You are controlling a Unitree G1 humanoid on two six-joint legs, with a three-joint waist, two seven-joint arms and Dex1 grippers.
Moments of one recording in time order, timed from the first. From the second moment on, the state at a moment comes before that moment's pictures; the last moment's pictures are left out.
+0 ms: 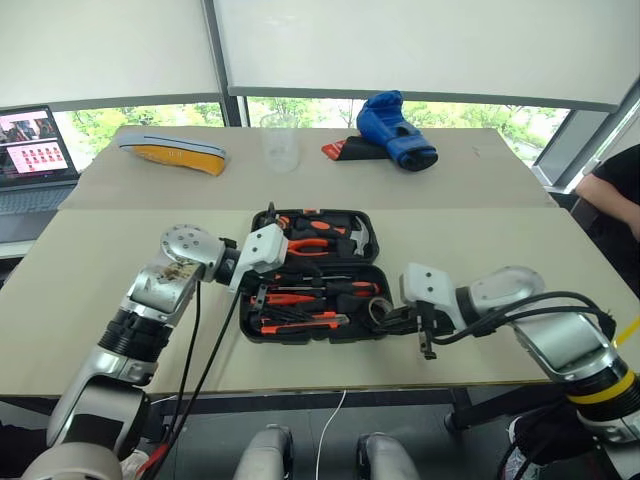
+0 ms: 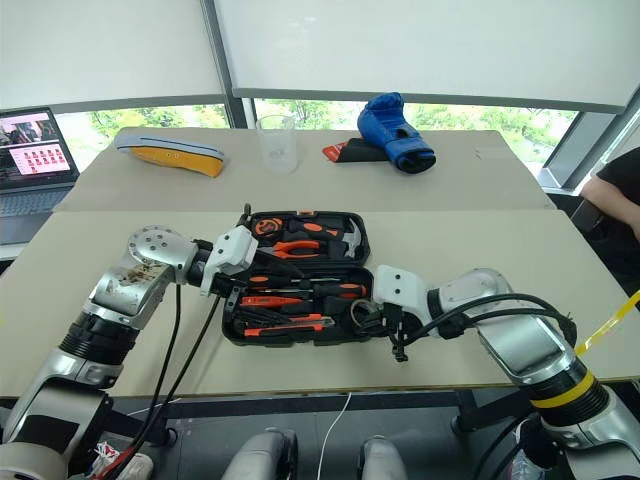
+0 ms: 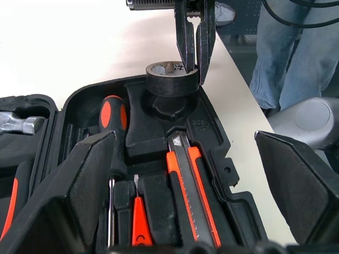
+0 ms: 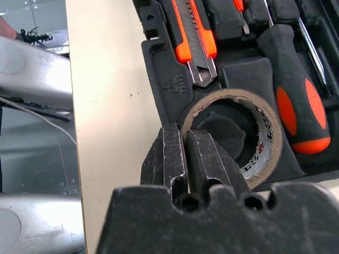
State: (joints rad) left arm -0.73 0.62 -0.25 0.12 -0.28 0.26 -1.44; right arm -0.50 -0.86 0.32 -0.34 0.25 0.64 1.14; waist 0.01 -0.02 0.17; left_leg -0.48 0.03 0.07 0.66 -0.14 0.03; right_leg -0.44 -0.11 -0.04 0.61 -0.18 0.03
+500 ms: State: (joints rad) left arm -0.75 0.62 -0.25 0.13 -0.28 0.26 -1.45; right arm -0.50 -0.84 0.32 -0.37 0.28 0.70 1.13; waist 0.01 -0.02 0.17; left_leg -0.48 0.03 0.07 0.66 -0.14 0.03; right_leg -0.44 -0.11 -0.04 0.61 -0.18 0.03
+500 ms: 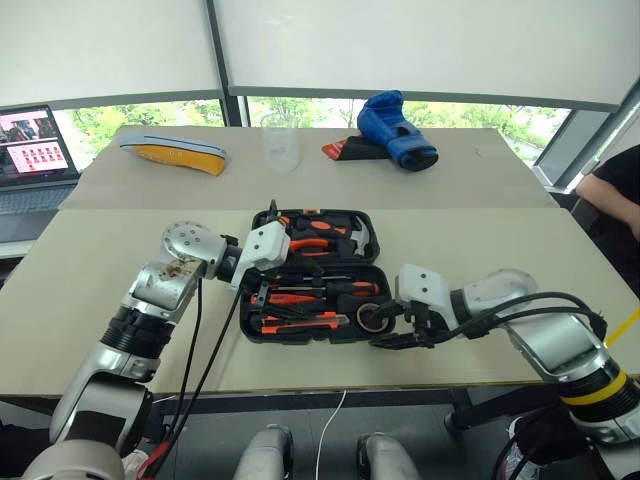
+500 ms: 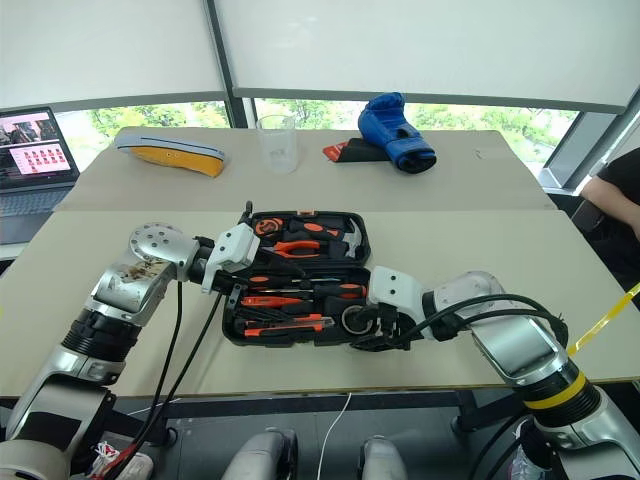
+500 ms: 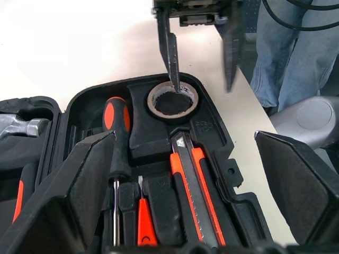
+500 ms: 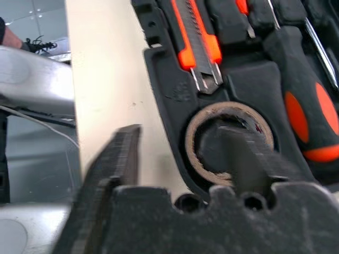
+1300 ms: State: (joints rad) left arm -0.49 0.73 0.02 0.32 -0.22 0.29 -1.09; right arm -0.47 -0.69 0.08 0.03 0.24 0.49 0.90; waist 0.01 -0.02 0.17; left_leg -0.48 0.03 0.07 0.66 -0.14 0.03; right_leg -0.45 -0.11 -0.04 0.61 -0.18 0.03
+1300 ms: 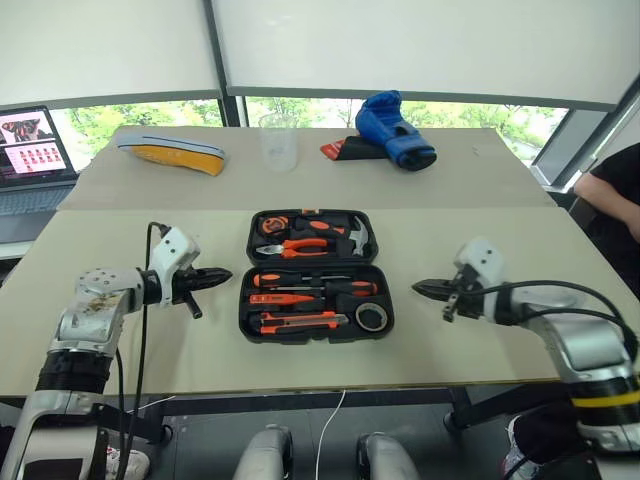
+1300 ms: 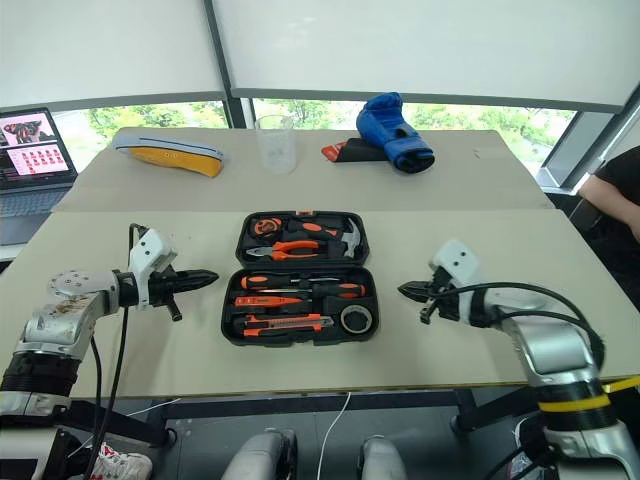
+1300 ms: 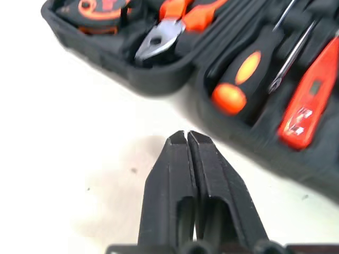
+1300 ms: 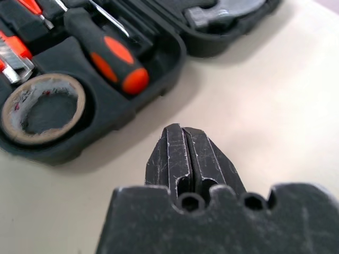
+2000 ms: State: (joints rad) left arm -0.51 0.69 -0.11 0.24 -0.15 0.30 -1.22; right arm -0.32 -0.73 0.06 0.00 0.20 0.35 1.04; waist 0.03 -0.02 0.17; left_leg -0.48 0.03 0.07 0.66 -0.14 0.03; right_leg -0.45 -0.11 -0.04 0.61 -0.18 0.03
